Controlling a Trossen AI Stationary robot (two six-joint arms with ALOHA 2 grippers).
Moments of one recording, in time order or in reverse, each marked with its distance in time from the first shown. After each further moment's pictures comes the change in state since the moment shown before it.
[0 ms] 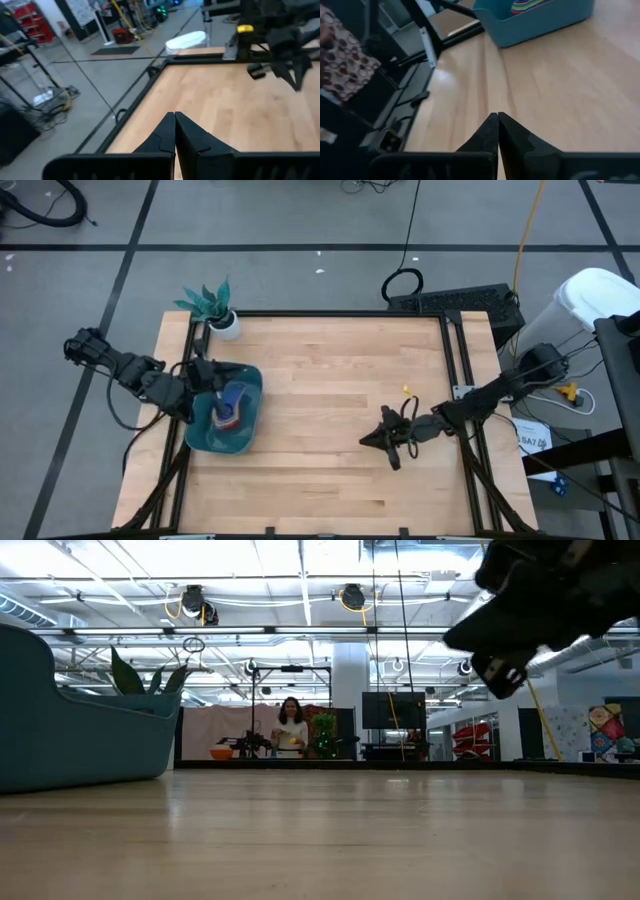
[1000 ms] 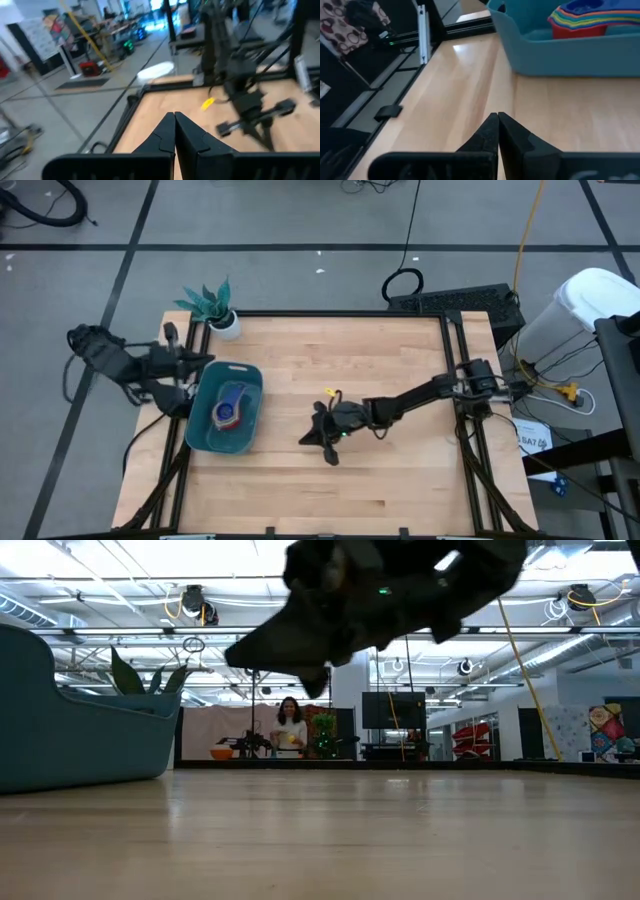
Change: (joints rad) left arm -0.085 -0.300 0.047 -0.135 0.105 0.178; right arm -0.276 0.576 0.669 -0.142 -0.422 -0.322
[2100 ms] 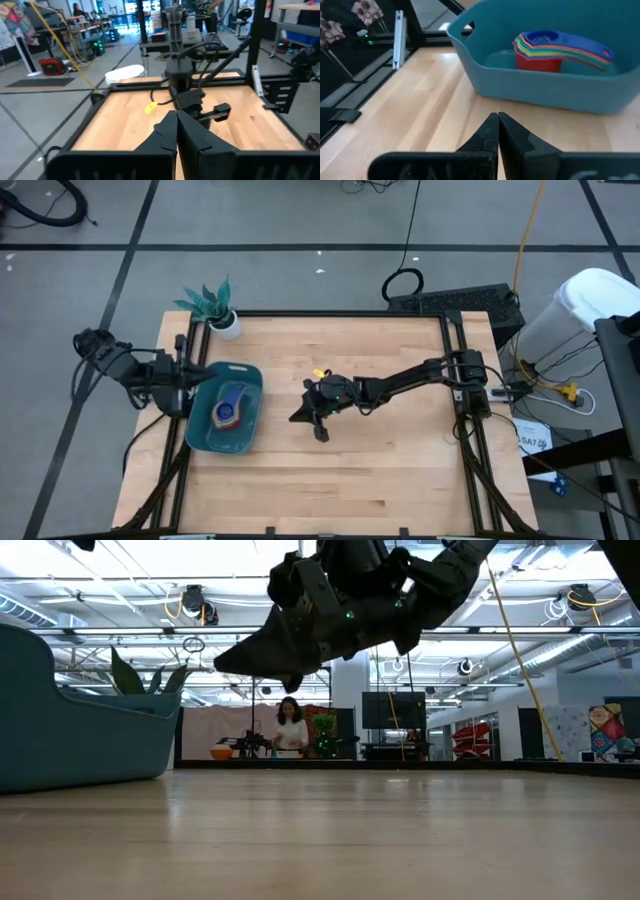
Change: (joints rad) left arm 0.001 -0.111 -0.164 0.117 0.179 -0.067; right arm -0.144 0.052 0.105 -0.049 -0.109 -0.194
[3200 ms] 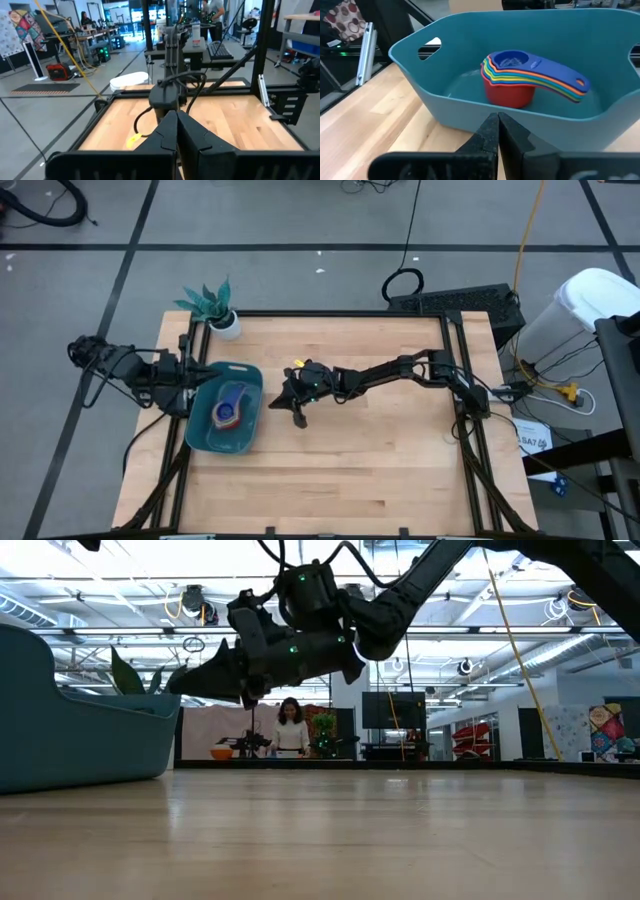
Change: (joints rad) left arm 0.116 0.000 -0.042 0.106 0.085 0.035; right arm -0.093 0.233 0.264 0.046 -0.073 -0.050
